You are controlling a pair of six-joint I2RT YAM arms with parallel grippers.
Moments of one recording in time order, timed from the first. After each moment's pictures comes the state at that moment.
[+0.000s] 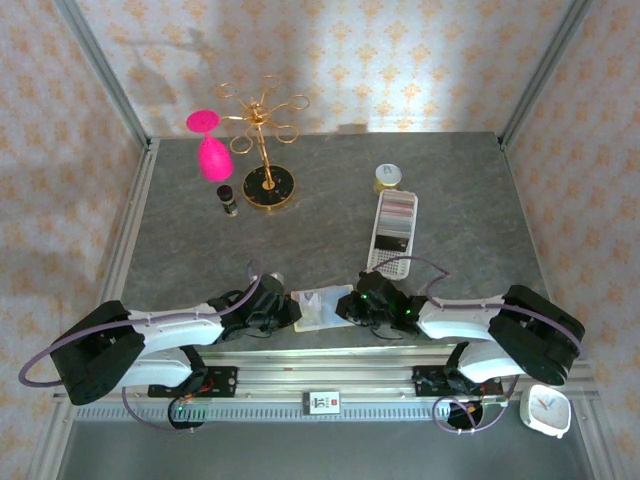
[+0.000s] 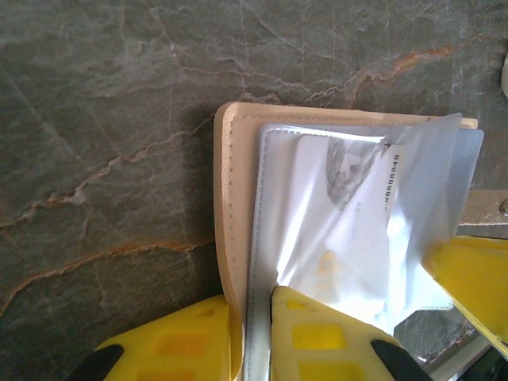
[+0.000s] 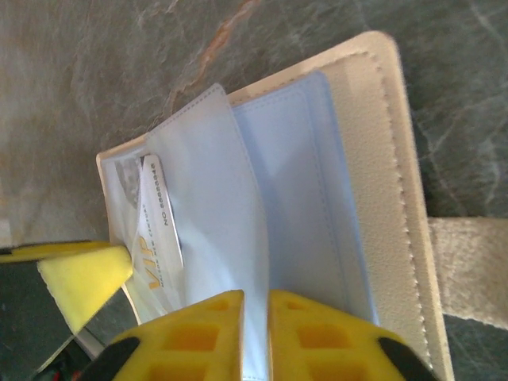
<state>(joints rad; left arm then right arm) -0.82 1.23 0.32 0.03 0.10 -1.16 0.93 1.34 0.37 0.19 -0.15 1.17</state>
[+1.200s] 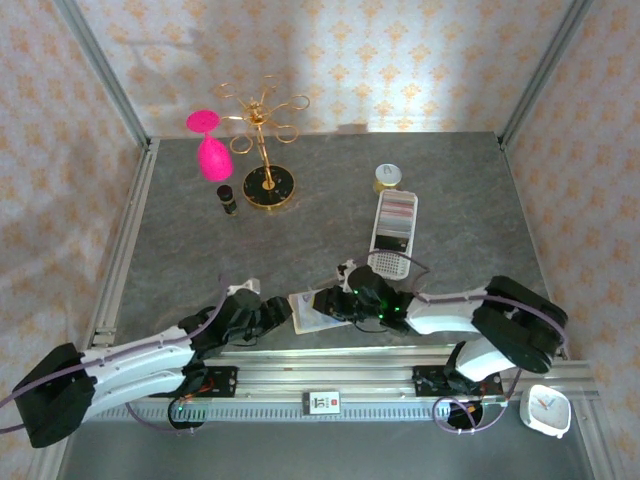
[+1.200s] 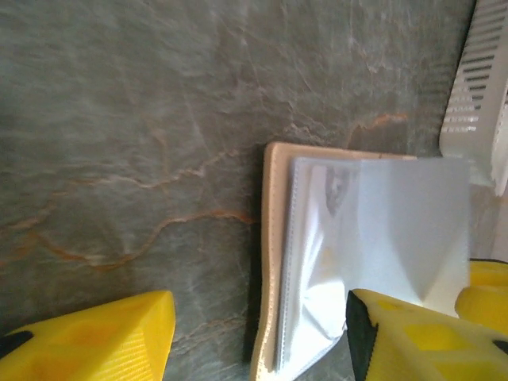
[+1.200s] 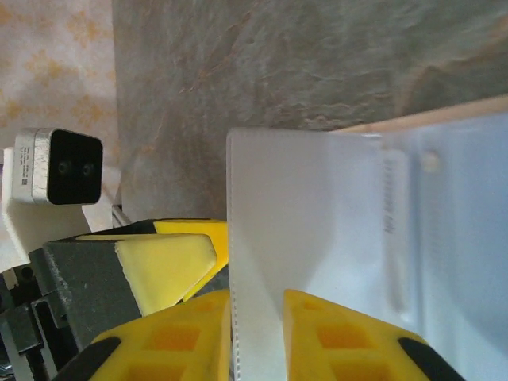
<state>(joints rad) -0.82 0.85 0.15 -0.03 -0.02 -1.32 0.97 1.47 0.45 0.45 -0.29 1.19</state>
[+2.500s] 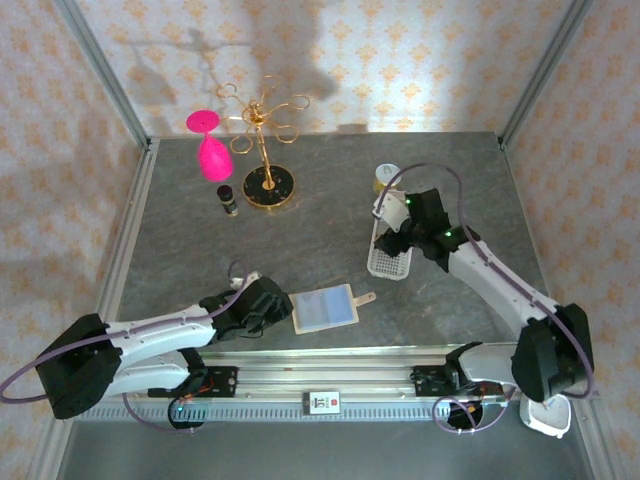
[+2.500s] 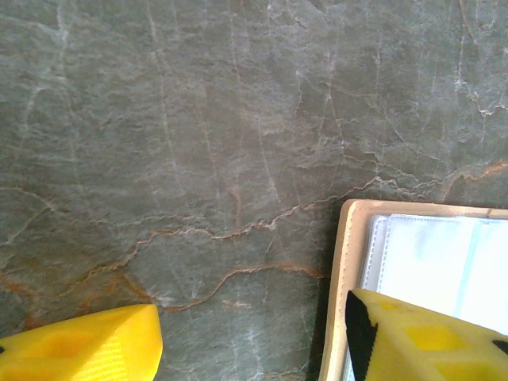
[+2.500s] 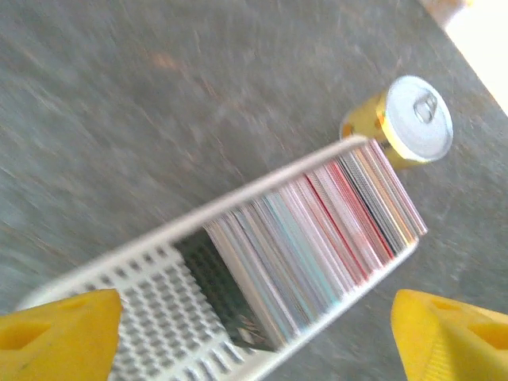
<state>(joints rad) -0.84 1.13 0.37 -0.25 -0.13 -1.29 0.39 1.28 0.91 -0.43 0.00 -0.62</state>
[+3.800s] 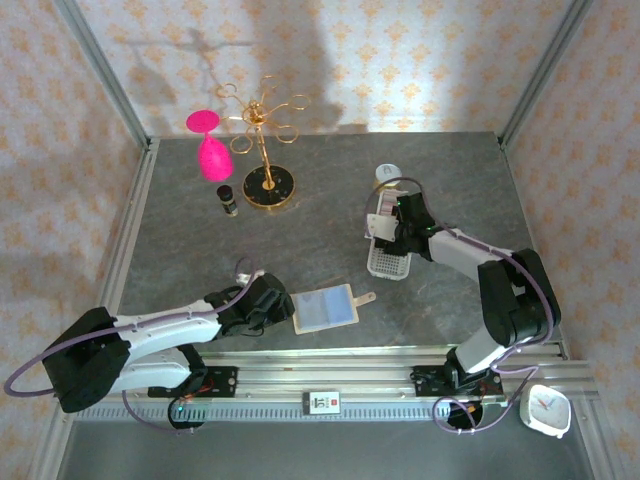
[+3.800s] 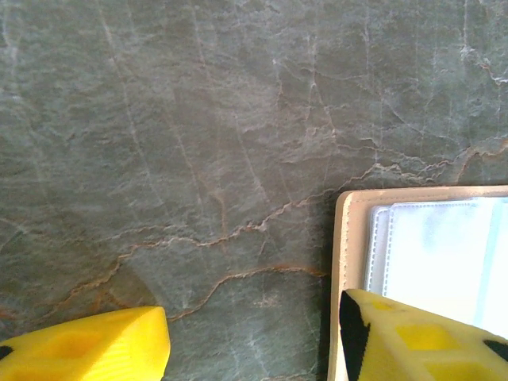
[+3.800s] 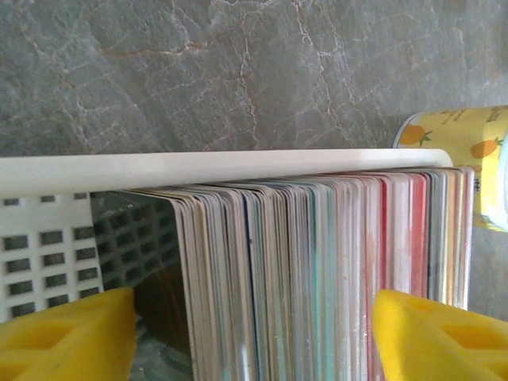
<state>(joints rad) -0.83 1.19 0.41 -0.27 -0.11 -1.19 0.32 1.58 0.85 -0.16 0.00 -1.12</state>
